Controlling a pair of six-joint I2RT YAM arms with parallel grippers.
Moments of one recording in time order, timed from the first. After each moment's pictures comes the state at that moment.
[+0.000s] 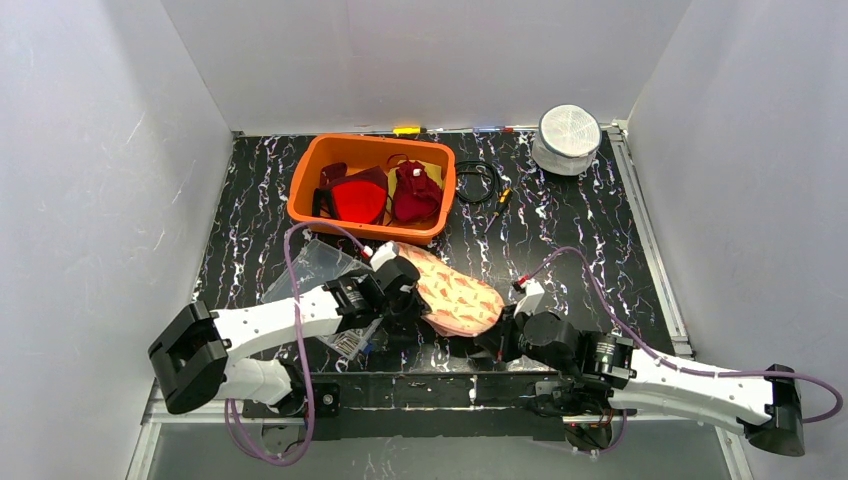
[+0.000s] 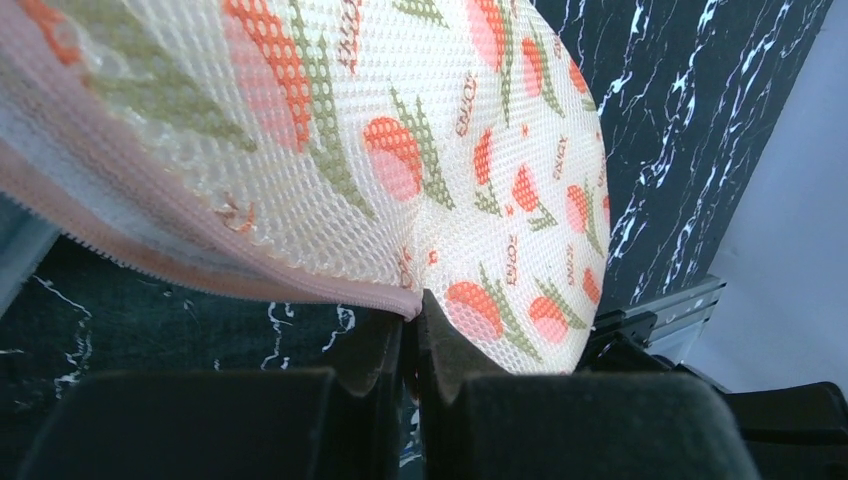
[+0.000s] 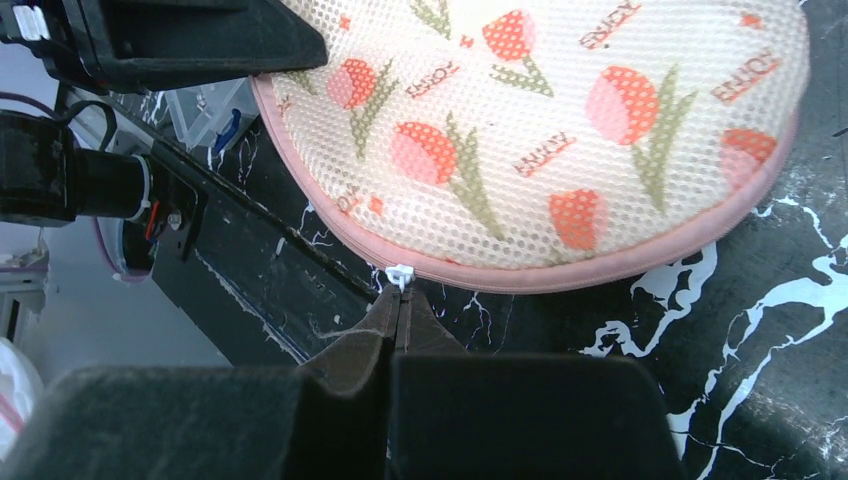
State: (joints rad) left arm -1.01 1.27 0.74 -0.35 -0.19 -1.28; right arm 1.27 0.51 0.29 -0.33 0.28 0.90
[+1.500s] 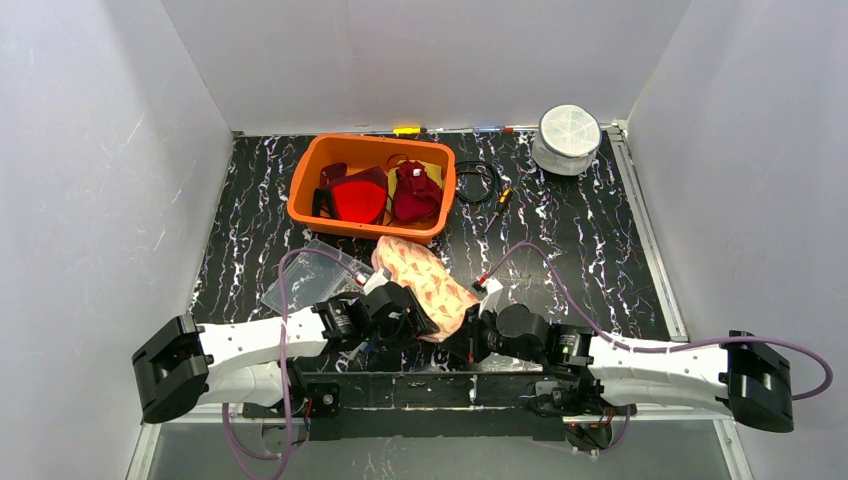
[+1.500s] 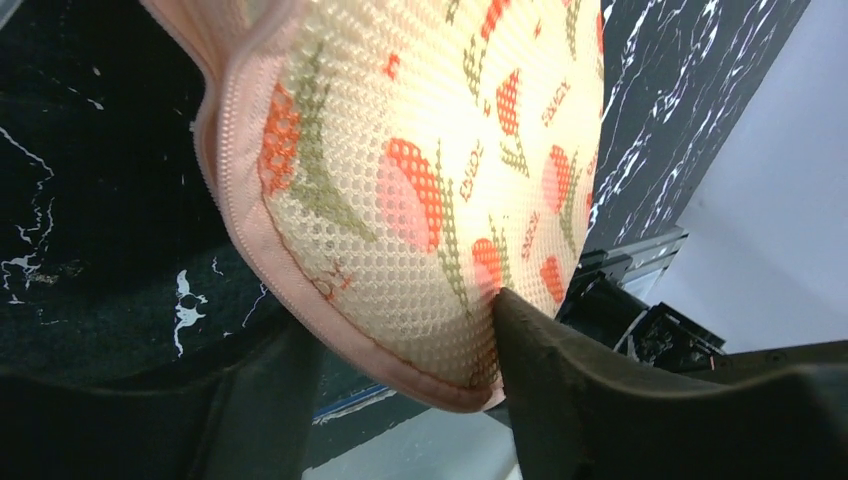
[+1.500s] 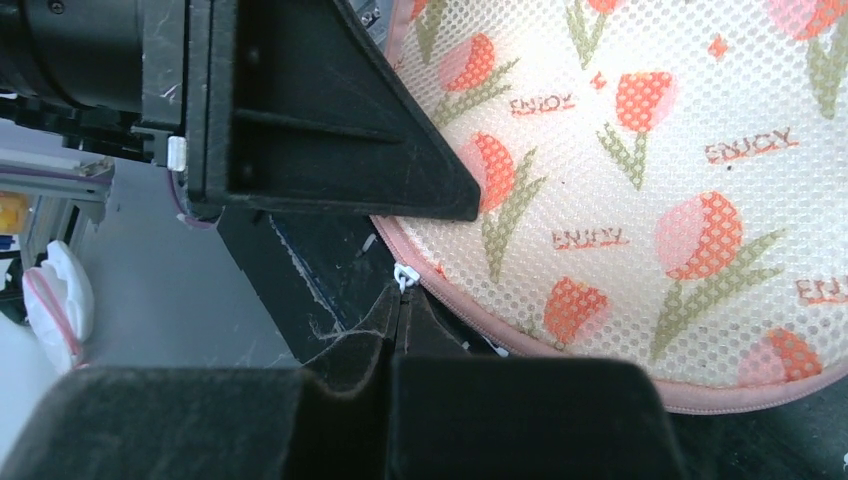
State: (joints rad) left arm -1.09 1.15 0.56 -0.28 -0.09 -1.45; right arm 1.28 0.88 0.32 0.11 0.08 0.81
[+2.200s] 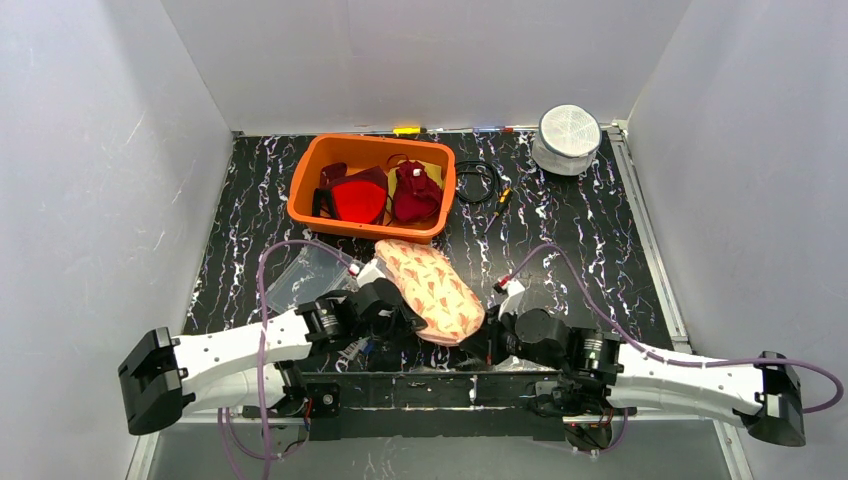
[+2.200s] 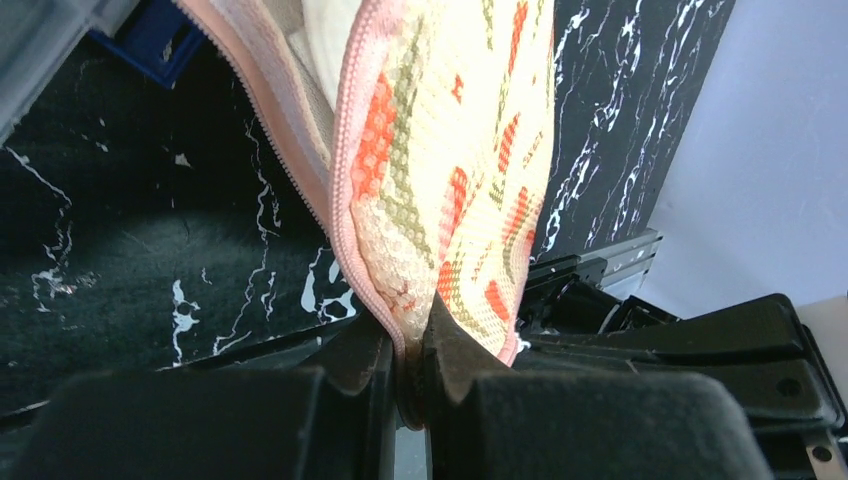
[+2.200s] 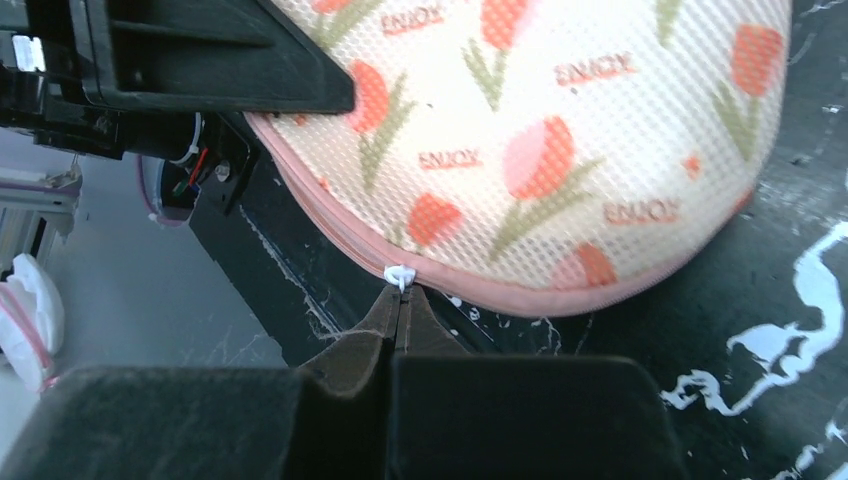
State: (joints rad) left arm -1.09 1.05 0.60 -0.35 -0.19 -1.40; right arm 1.29 0.65 0.32 -0.14 0.16 0.81
